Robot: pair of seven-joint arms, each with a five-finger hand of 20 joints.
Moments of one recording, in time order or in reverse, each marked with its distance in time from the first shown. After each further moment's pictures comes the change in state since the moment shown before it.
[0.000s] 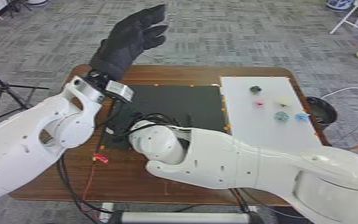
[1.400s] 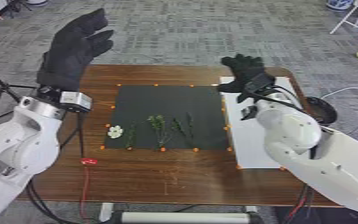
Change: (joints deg) left arm 33.2 4.0 -32.0 -9.1 -0.1 6.1 -0.9; right arm -26.3 44.1 39.4 -25.6 -4.9 20.2 5.0
